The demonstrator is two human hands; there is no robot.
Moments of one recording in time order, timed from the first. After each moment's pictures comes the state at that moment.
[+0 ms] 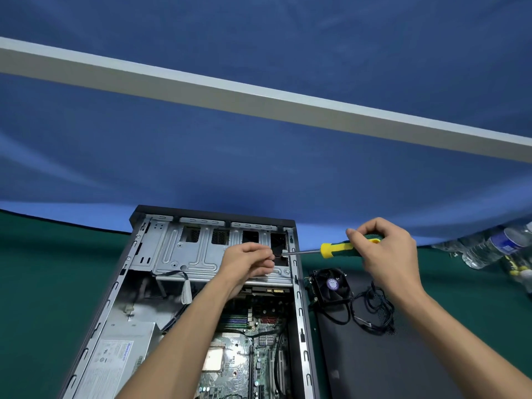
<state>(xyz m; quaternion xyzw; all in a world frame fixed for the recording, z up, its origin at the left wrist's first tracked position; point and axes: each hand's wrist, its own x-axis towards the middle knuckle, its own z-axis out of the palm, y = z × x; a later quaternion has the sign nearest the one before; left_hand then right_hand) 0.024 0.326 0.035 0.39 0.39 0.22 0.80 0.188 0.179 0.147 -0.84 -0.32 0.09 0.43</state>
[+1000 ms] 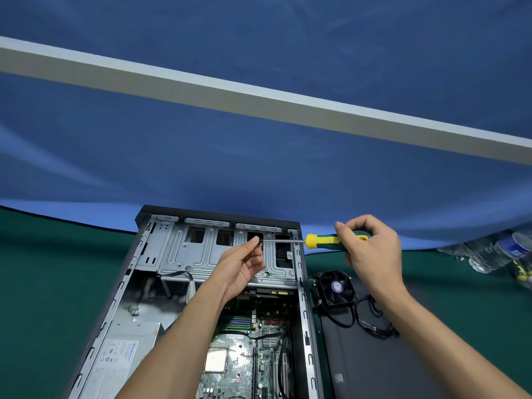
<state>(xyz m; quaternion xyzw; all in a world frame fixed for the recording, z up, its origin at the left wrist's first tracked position) 0.013 0.337 0.026 0.21 0.33 0.26 0.88 0.166 0.202 0.144 -0.79 -0.32 0.12 0.51</state>
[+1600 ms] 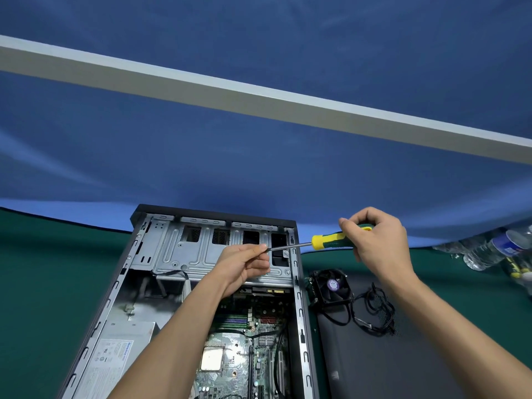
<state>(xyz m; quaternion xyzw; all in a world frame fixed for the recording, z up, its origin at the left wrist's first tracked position) 0.018 0.338 0.025 0.33 0.35 0.19 0.86 0.181 0.199 0.162 -0.83 -0.32 0.12 0.45</state>
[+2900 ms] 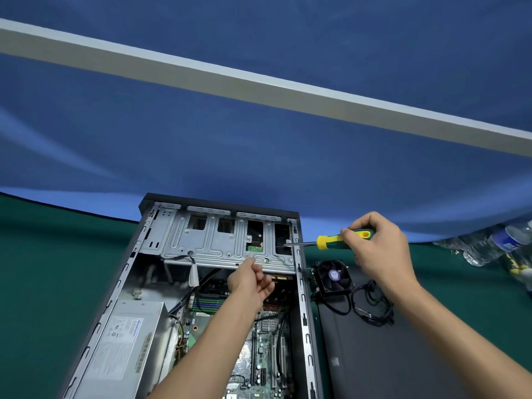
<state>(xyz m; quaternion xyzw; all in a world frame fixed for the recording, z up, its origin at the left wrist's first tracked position) 0.024 0.276 0.028 0.09 0.57 0.26 0.77 0.165 0.174 0.149 -0.84 -0.33 0.13 0.41</state>
